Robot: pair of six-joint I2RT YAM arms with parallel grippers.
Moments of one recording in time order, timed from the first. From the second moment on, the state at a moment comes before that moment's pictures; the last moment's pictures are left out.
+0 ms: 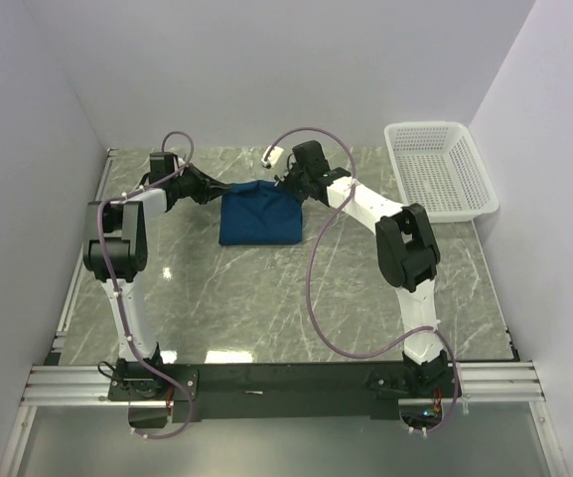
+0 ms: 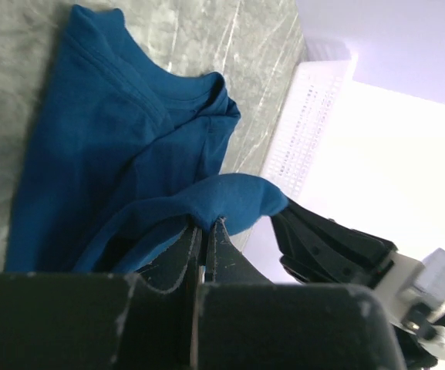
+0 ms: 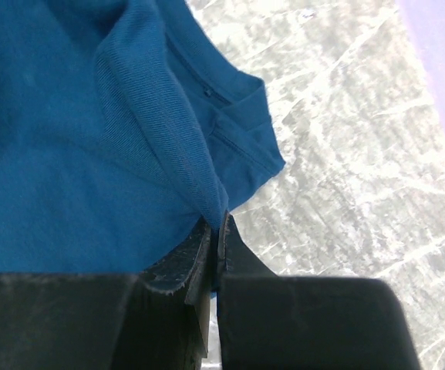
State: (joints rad) left arm -0.01 2.10 1.39 0.10 0.74 -1.11; right arm 0.51 2.15 1.74 -0.30 -0.12 -0.58
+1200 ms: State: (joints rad) left arm 0.00 1.65 0.82 0.32 0.78 -1.14; right arm 0.51 1.74 1.33 -0.28 -0.44 -0.60
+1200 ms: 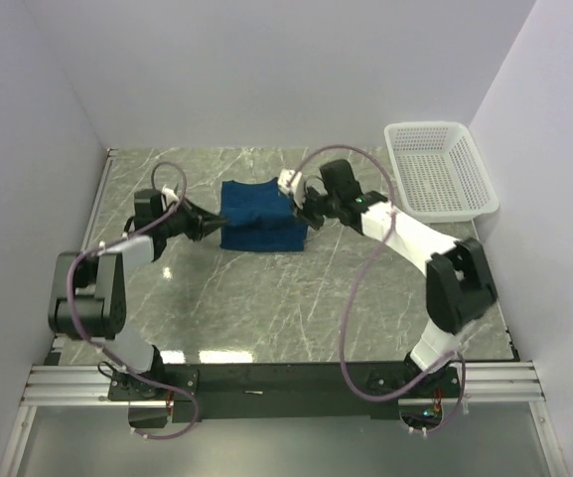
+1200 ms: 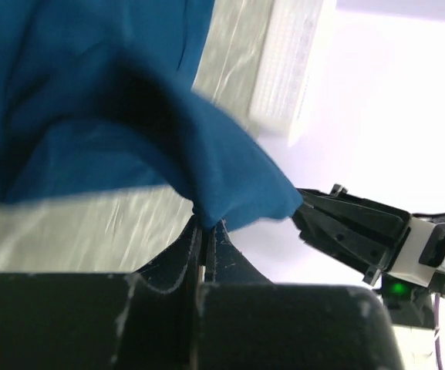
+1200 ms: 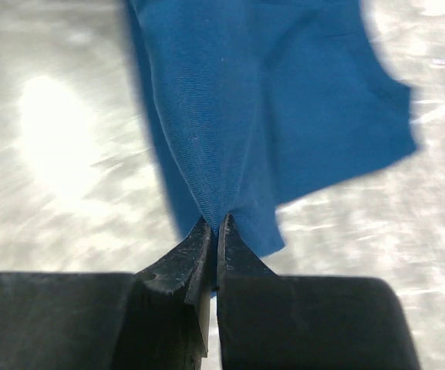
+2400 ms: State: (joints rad) left arm -0.09 0.78 0.31 -0.50 0.74 -1.01; right arm 0.83 1.33 0.78 -0.48 -0.48 -0.87
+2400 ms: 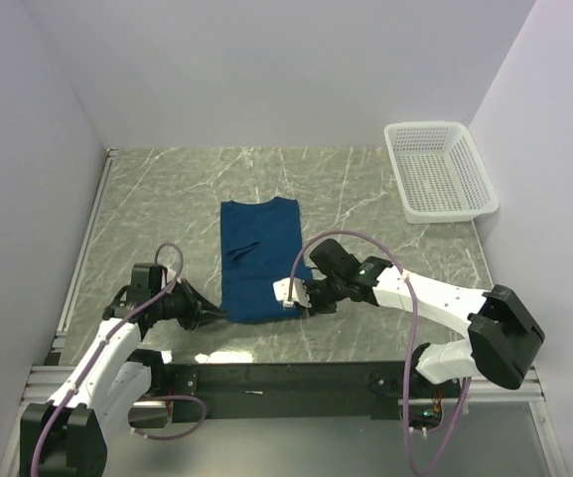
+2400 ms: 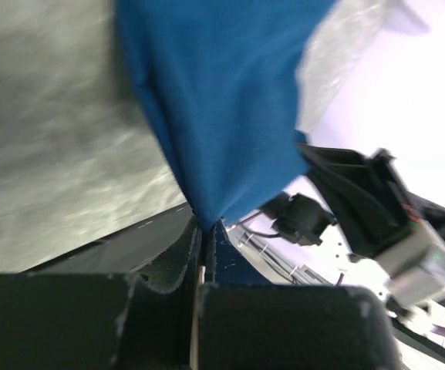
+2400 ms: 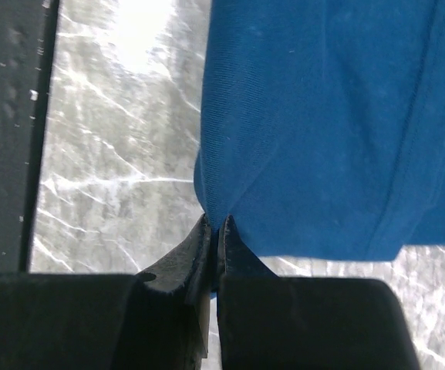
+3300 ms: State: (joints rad) left arm 0.00 1.90 1.30 0.05 0.62 -1.05; right arm 0.52 2.22 1.87 -0.31 -0.14 -0.62
